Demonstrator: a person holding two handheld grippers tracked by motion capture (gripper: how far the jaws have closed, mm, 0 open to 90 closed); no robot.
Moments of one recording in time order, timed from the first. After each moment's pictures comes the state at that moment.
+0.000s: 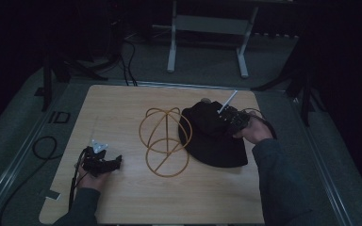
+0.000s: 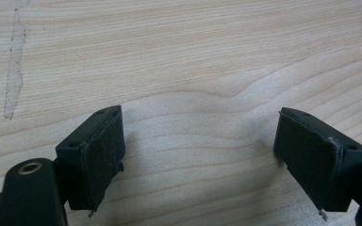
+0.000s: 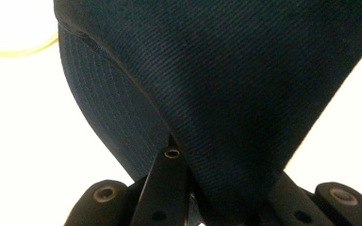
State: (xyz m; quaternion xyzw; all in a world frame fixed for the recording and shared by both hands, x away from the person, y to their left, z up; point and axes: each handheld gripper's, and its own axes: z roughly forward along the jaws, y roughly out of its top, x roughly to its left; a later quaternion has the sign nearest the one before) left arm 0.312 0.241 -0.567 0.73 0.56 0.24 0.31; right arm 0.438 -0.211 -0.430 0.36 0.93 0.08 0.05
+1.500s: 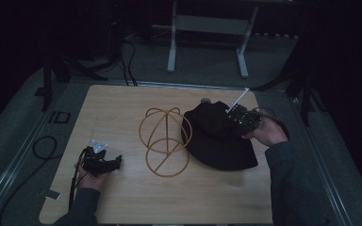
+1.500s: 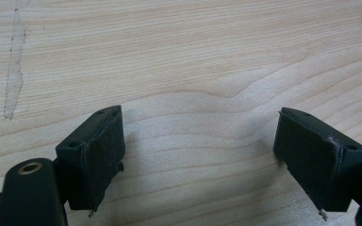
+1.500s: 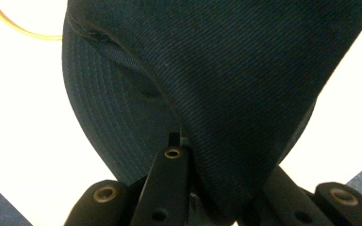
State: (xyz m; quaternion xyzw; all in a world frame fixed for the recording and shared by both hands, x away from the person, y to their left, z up) left arm 0.312 0.241 -0.567 0.73 0.56 0.24 0.31; right arm 0.411 -0.229 -0.394 0.33 0.93 0.11 0.06
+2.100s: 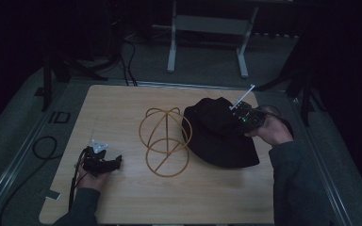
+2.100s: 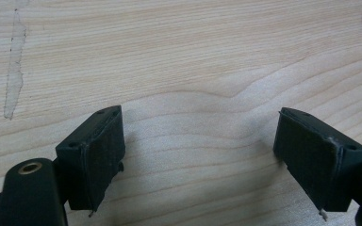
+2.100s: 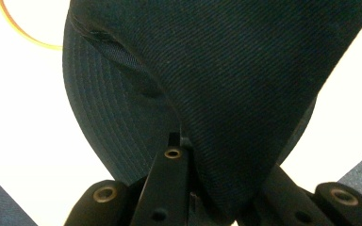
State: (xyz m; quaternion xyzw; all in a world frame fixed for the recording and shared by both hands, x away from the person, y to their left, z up) left arm 0.312 0.241 -0.567 0.73 0.56 0.24 0.31; right arm 0.404 -0.235 -0.377 0.33 0.93 0.13 0.07
